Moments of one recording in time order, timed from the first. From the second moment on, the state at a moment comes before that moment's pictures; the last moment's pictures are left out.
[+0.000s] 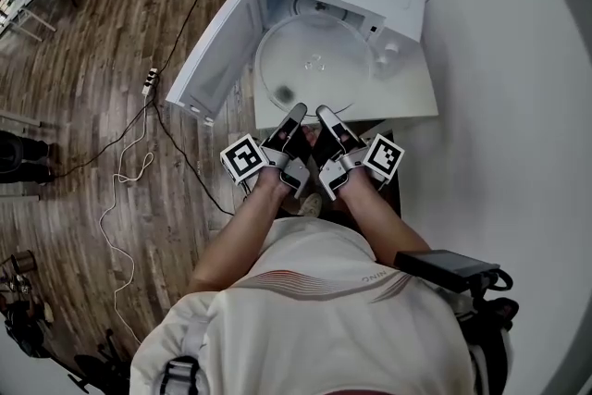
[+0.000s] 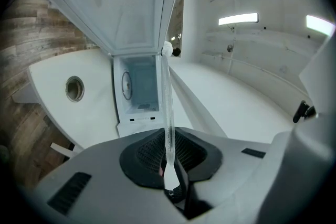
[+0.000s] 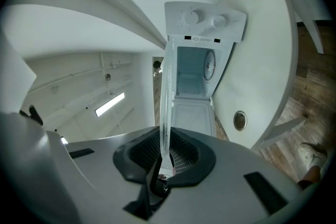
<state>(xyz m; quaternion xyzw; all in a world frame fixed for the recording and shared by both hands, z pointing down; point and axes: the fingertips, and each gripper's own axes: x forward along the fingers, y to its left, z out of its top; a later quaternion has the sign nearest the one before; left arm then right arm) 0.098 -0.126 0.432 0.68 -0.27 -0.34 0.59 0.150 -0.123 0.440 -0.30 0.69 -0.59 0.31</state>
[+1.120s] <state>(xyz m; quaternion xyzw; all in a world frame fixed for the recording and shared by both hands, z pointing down) 0.082 -0.134 0.388 0.72 -0.23 -0.33 0.57 0.135 -0.128 0.397 -0.31 0.70 -0.55 0.34</state>
